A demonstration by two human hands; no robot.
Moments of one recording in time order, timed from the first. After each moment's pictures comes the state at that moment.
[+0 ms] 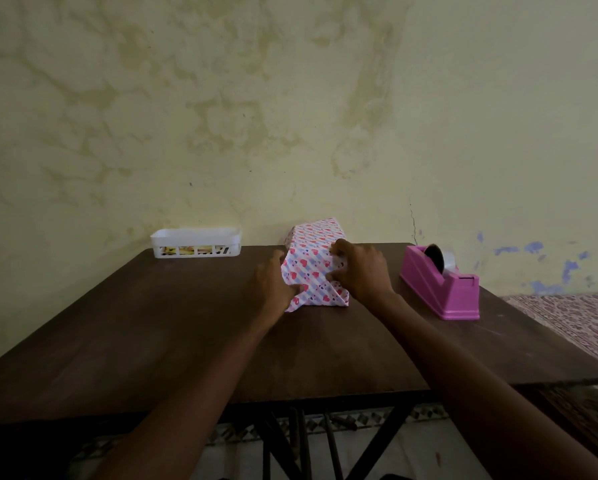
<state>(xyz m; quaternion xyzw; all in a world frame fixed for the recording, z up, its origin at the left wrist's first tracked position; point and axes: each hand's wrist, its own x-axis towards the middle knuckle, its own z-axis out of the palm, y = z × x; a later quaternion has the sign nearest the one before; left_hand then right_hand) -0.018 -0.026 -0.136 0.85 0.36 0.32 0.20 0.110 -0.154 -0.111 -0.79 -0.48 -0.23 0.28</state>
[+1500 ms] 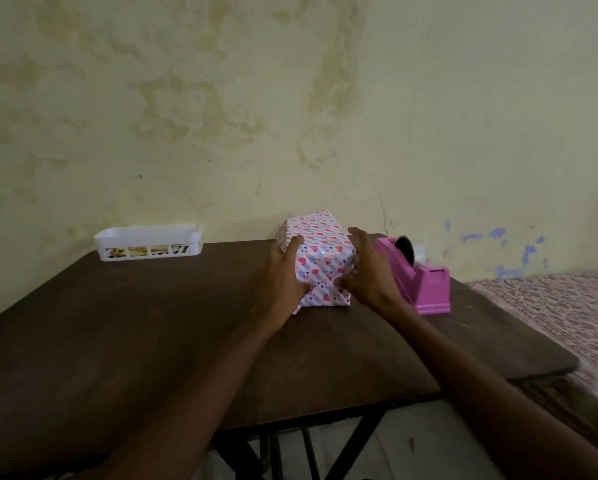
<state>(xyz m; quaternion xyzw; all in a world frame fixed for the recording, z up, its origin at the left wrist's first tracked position) 0.044 -0.061 -0.138 0.90 0.26 0.32 0.14 0.149 -0.198 -0.124 -0.78 -0.42 -0.10 0.46</state>
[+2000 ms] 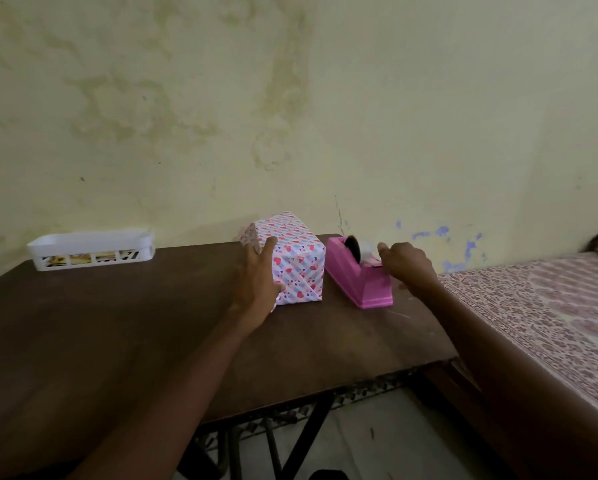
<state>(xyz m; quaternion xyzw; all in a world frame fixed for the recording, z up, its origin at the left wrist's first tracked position) 0.067 -0.105 -0.134 0.91 0.26 0.32 0.10 0.219 -0.307 -0.091 -0.93 -0.15 -0.06 0.33</state>
